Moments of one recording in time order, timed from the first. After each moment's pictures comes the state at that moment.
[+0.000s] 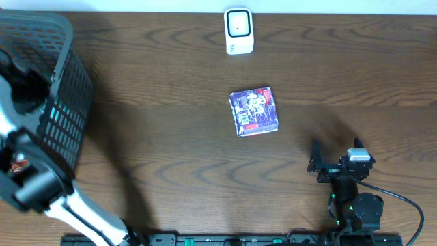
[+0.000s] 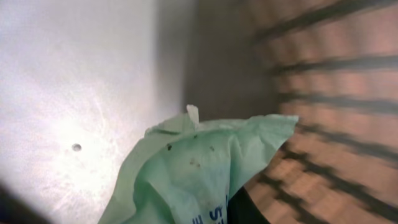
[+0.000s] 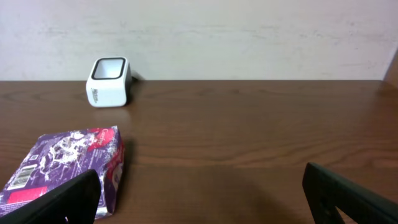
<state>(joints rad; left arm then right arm) 0.64 2.05 1.85 -1.07 0.25 -0.25 0.02 0.01 0.01 -0.07 -0.01 0.01</state>
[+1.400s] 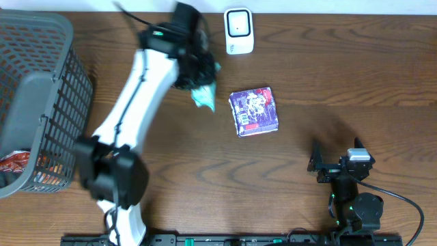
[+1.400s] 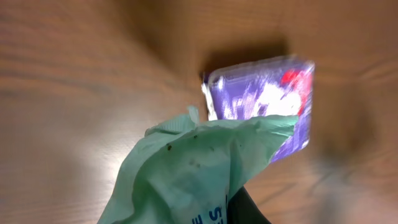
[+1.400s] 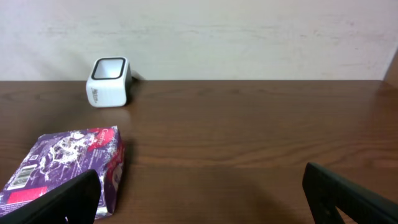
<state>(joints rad) -0.36 1.98 1.87 -1.18 0.28 -0.43 0.02 0.01 0.01 -0.07 -0.01 0.01</state>
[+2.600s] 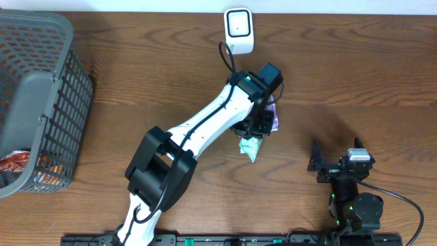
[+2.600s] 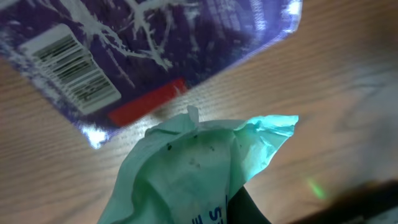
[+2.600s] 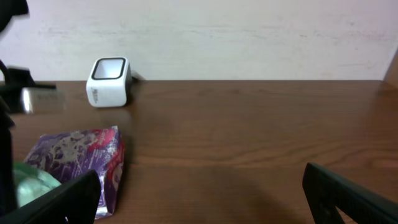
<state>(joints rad) -0.74 2.11 1.75 -1.11 0.28 -0.50 0.02 0.01 0.01 -0.07 -0.01 0.01</state>
